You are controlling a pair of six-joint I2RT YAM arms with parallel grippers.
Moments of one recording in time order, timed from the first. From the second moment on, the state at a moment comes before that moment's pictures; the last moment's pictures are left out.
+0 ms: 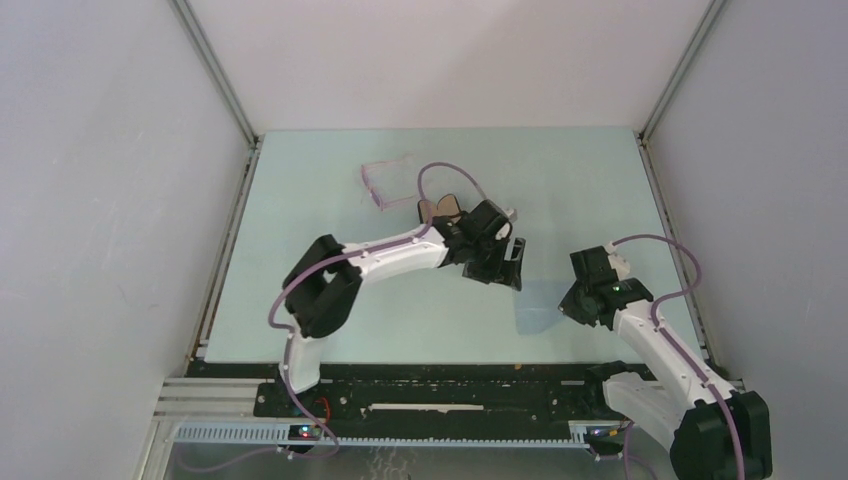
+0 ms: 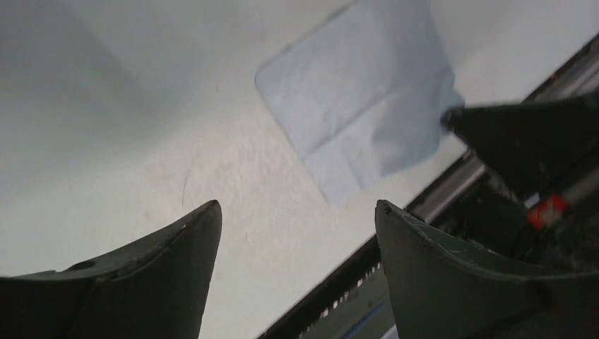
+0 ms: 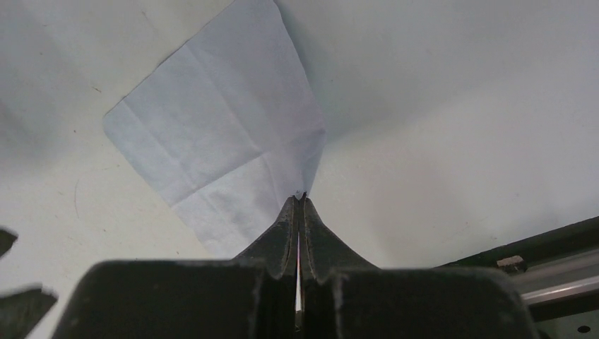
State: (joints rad) left arm -0.95 1.94 1.47 -0.46 0.23 -0.63; right arm 0.24 0.94 0.55 -0.75 0.20 0.83
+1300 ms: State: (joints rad) left arm -1.00 2.34 1.89 -0.59 0.19 -0.58; right arm 0.25 0.89 0.54 -0.74 0.16 0.84
